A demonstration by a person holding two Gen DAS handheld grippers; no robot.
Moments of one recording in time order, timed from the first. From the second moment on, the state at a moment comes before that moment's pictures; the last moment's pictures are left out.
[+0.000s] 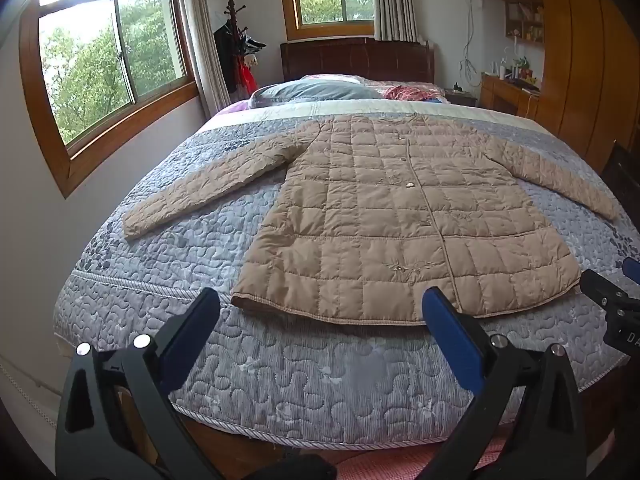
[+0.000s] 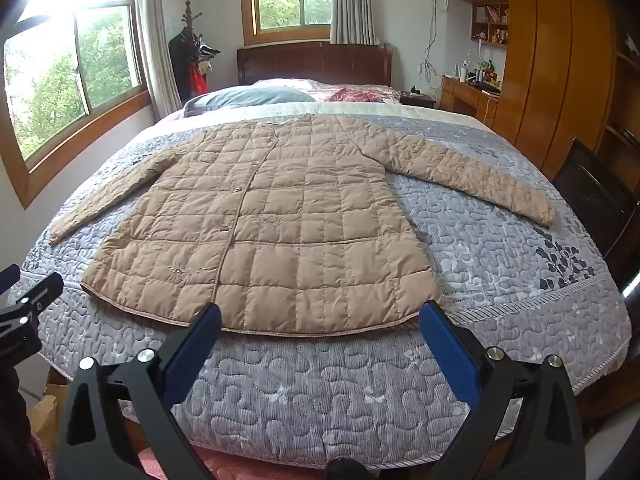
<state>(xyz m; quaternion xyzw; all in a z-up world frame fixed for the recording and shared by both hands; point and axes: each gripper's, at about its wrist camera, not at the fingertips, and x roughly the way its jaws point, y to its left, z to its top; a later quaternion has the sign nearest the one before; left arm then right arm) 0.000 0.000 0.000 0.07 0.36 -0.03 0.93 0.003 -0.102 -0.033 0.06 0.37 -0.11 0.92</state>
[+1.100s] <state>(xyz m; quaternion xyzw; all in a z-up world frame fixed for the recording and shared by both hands) -0.001 -0.001 0.000 0.07 0.36 -0.03 0.93 0.004 -0.101 -0.035 0.06 0.37 -0.11 0.92</state>
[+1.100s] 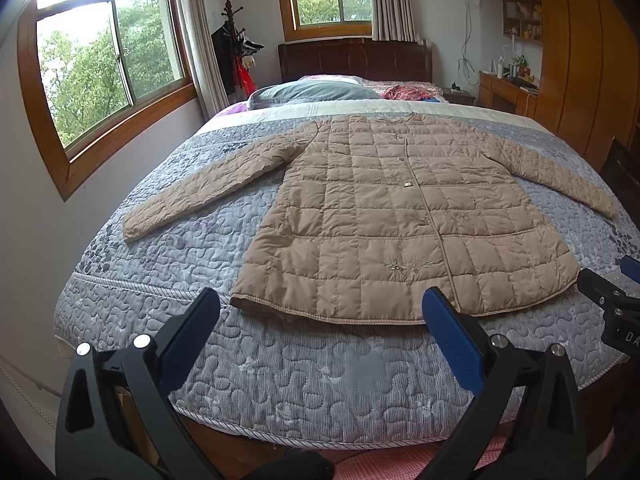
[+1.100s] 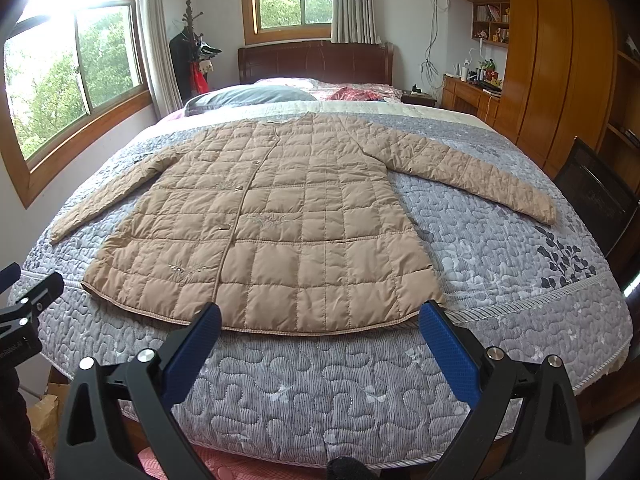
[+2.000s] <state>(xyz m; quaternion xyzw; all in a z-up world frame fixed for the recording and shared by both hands) -0.002 -0.002 0.001 0.07 0.36 -0.03 0.93 0.002 -0.101 -0.035 0.06 0.37 -0.11 0.92</state>
